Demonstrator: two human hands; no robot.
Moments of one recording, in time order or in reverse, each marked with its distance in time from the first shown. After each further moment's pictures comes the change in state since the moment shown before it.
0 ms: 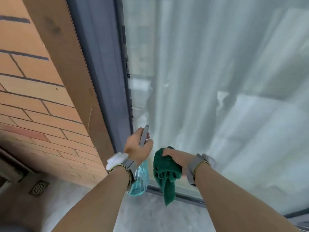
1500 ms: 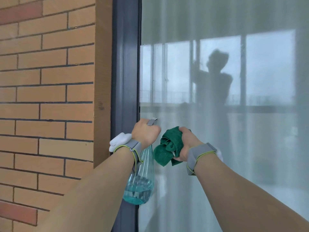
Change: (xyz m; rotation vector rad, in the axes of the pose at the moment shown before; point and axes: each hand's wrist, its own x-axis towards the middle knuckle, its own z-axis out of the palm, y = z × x) left_hand 0.035 0.169 -0.080 0.050 0.152 0.451; right_hand -0.125 -0.145 0.003 0.731 0.187 -0.738
